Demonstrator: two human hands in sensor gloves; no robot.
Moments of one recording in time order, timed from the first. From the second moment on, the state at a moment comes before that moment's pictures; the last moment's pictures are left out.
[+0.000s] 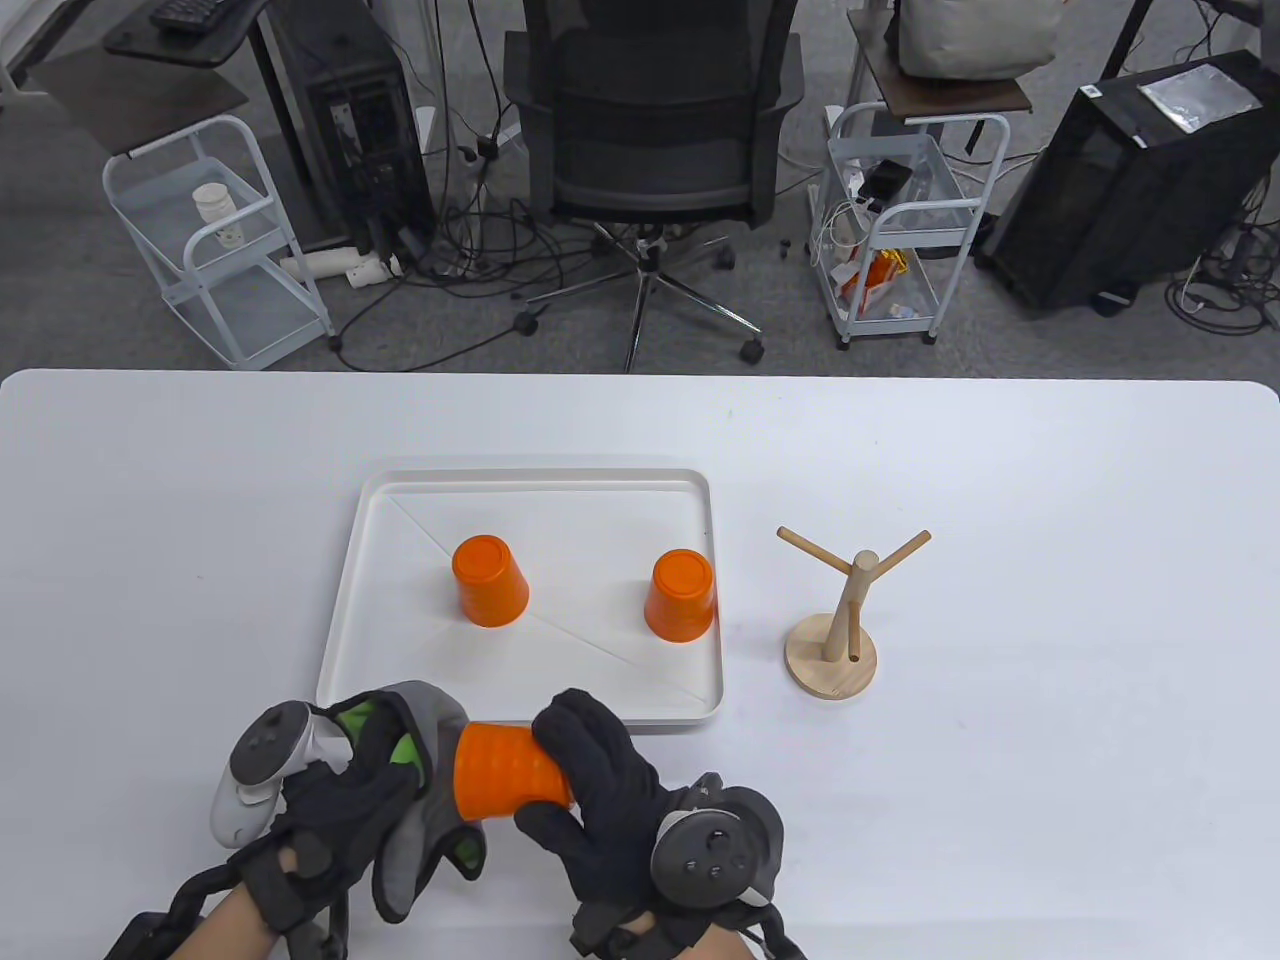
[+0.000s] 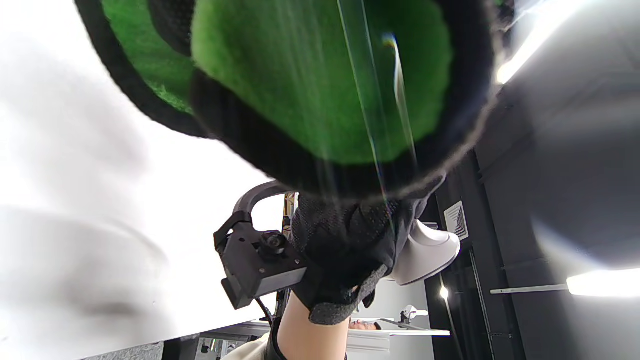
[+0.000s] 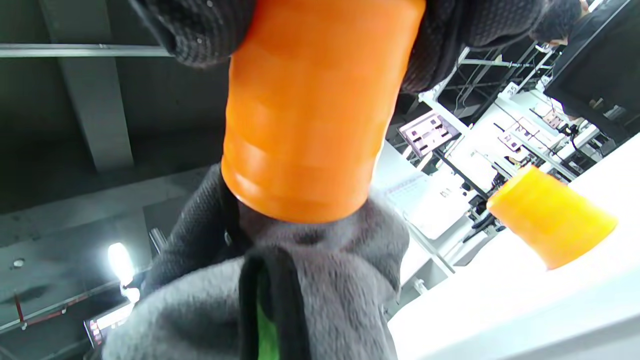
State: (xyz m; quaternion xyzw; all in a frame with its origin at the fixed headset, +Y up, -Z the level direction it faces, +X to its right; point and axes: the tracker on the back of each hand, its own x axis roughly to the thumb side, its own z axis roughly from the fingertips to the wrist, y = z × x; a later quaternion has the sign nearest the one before) left_hand -0.264 -0.740 -0.241 -0.29 -0.30 0.65 0.63; right_hand 0.018 -0.682 -0.211 0.34 -0.15 0.80 0.47
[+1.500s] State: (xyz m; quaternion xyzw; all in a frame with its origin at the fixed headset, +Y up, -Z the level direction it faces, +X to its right) left_hand -0.270 -0.737 -0.244 -0.30 -0.25 0.69 0.61; right_hand 0.277 -0.571 -0.344 -0.08 -0.17 0.85 0.49
